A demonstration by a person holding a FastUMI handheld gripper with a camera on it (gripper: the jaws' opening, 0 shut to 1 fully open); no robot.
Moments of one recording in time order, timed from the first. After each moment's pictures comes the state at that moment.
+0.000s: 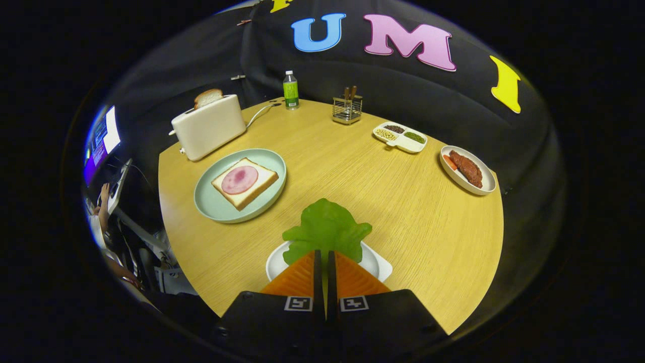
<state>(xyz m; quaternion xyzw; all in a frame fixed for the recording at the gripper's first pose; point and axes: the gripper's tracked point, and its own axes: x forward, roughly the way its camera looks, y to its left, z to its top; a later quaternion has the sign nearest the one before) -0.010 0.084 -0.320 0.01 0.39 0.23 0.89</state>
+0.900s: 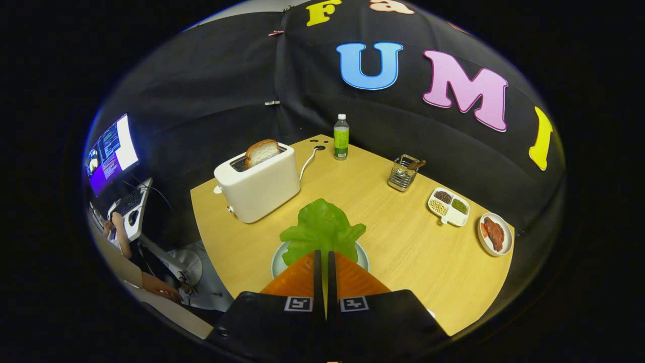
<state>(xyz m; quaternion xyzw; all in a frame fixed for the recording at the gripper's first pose) 0.059 0.266 -0.182 0.01 0.34 0.28 0.90</state>
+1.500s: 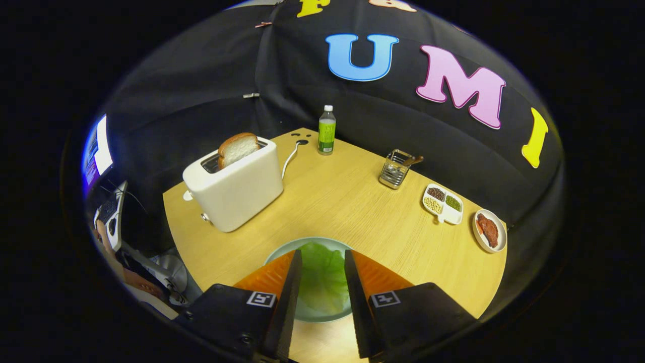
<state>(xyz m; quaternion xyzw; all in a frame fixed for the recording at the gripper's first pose) 0.091 0.287 -0.193 0.01 0.33 0.21 0.92</state>
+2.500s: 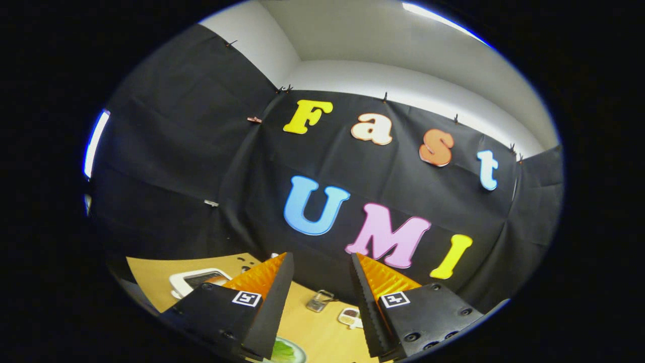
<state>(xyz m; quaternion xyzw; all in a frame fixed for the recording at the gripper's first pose) 0.104 0.288 0.097 -0.04 0.00 0.08 1.00</state>
